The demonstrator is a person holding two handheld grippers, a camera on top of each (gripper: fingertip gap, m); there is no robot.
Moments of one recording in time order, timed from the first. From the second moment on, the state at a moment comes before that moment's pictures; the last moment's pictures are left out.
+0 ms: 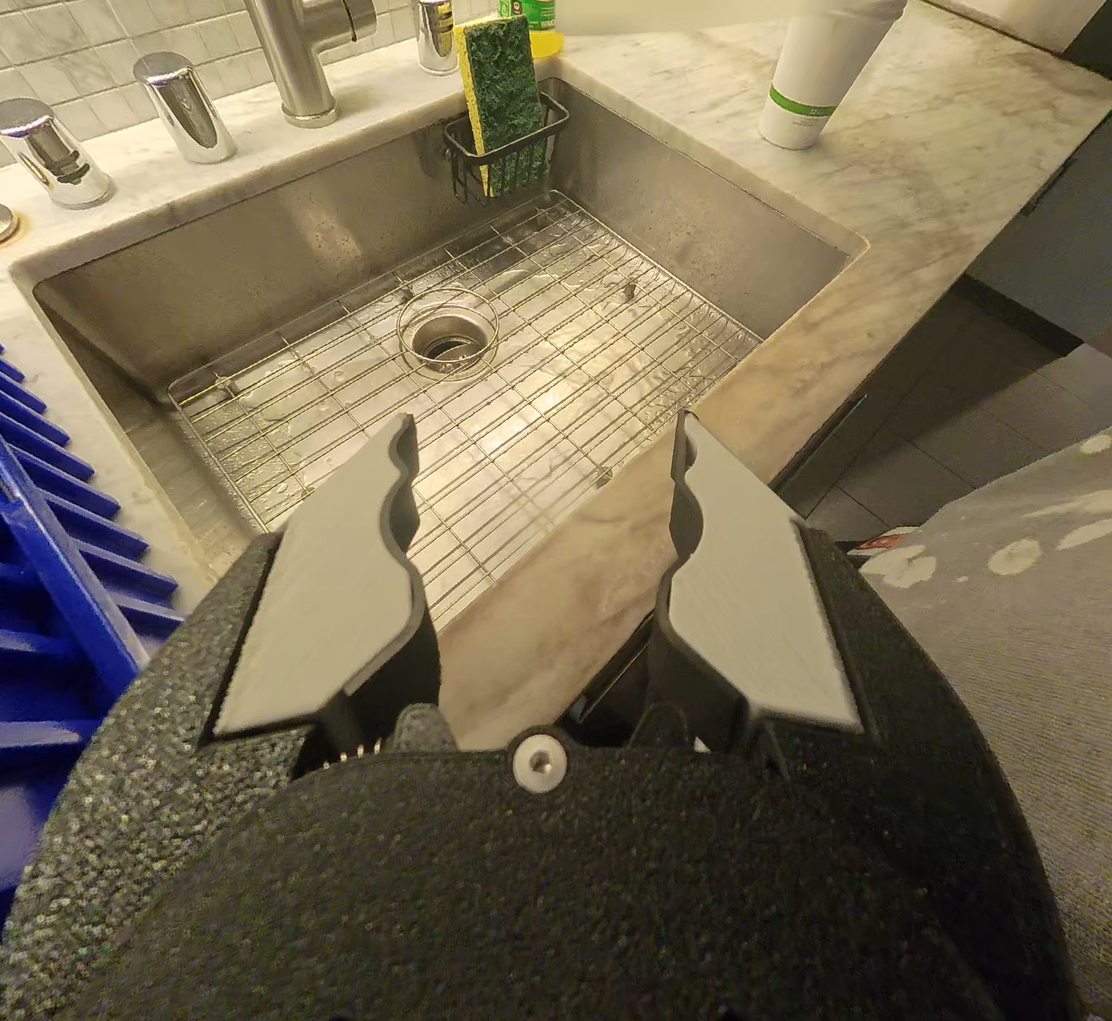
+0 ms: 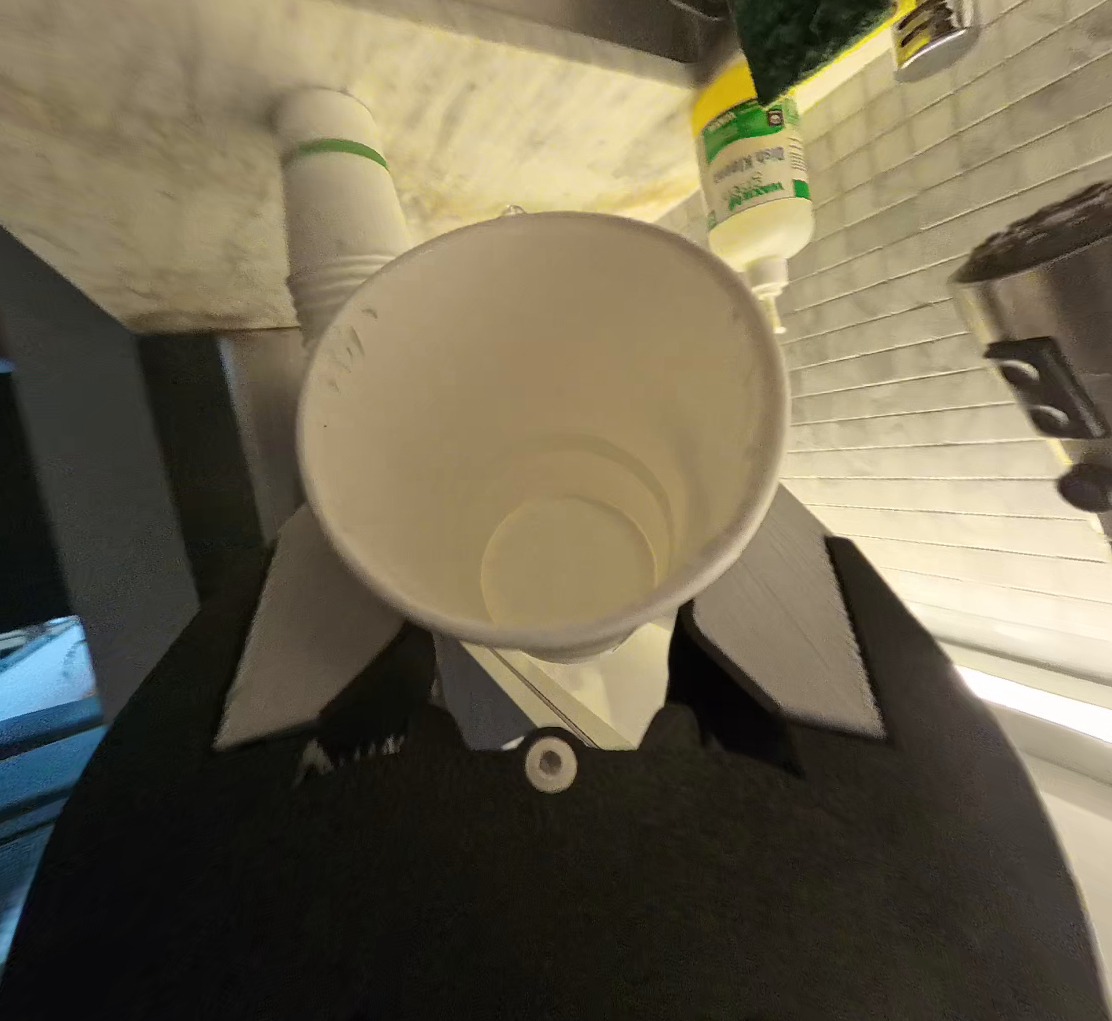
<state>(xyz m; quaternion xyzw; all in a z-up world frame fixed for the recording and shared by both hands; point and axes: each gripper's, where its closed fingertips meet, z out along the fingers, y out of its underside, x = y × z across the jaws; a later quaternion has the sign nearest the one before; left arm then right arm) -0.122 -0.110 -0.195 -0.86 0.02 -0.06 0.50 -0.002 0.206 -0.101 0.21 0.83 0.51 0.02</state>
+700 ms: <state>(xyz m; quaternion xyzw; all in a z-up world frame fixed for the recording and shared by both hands) -0.078 -0.050 -0.186 -0.87 0.08 -0.06 0.49 0.092 0.240 -0.076 0.75 0.47 -0.23 -0.41</state>
